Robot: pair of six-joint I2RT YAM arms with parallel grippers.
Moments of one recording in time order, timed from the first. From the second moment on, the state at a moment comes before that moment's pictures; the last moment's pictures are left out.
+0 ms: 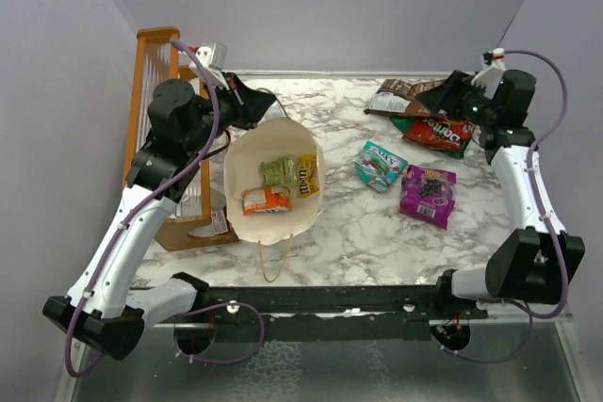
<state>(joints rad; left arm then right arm) -0.40 1.10 1.35 -0.28 0.28 -0.47 -0.16 1.36 1.20 -0.13 -0.63 0.38</state>
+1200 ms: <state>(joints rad) -0.40 1.01 1.05 0.12 0.79 -0.46 0.52 0.99 1.02 -0.26 -0.81 0.07</state>
